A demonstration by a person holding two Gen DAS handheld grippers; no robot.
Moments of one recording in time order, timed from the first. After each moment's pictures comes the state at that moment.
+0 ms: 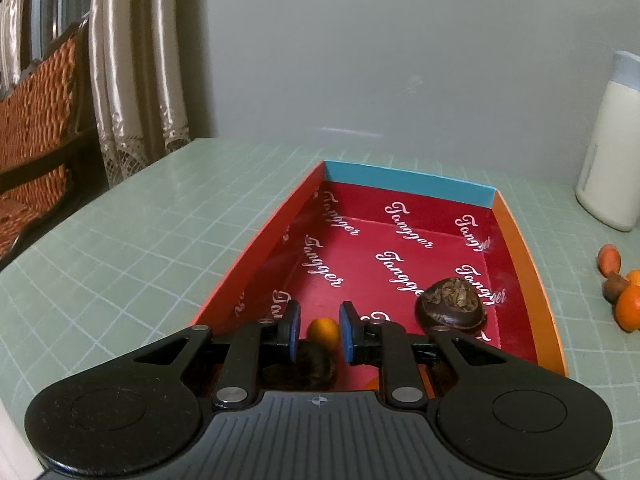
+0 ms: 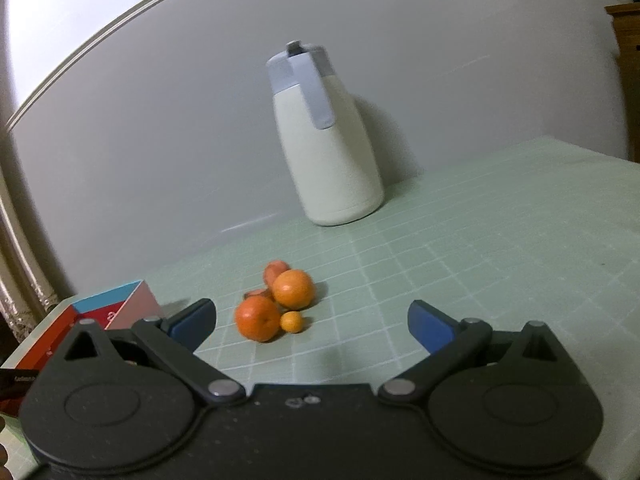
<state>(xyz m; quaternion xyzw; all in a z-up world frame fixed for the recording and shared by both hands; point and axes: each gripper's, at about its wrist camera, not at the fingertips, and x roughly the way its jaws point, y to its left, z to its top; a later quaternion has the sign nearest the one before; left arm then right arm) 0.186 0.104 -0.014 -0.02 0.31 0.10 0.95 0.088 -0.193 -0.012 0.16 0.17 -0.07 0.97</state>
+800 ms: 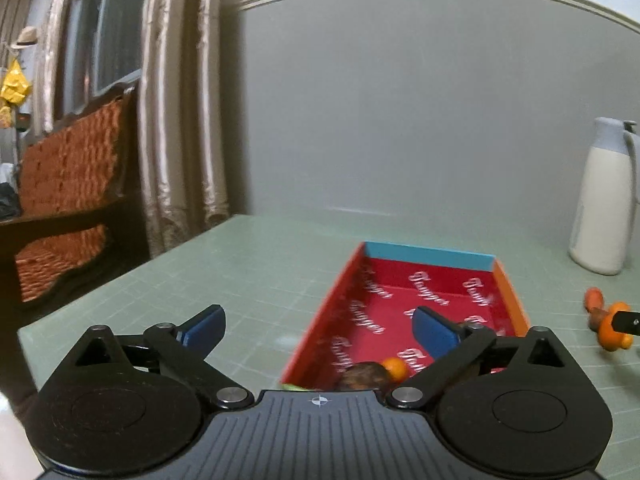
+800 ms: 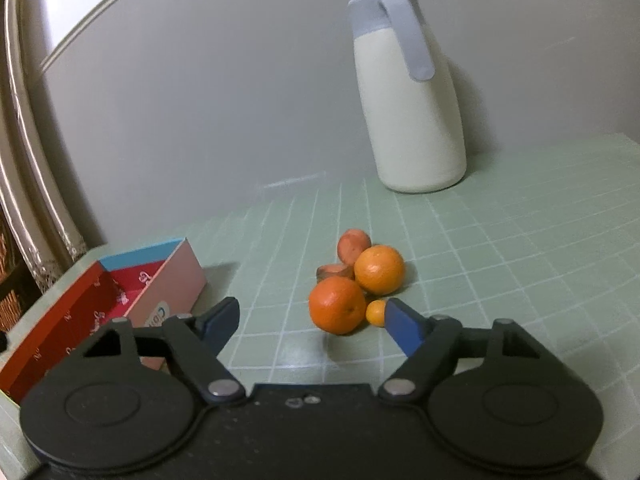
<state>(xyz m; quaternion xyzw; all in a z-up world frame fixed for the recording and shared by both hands) 0.113 0.129 0.018 -0.01 0.19 0.13 0.97 0.149 -0.157 -0.015 0.12 0.24 0.00 0.96</state>
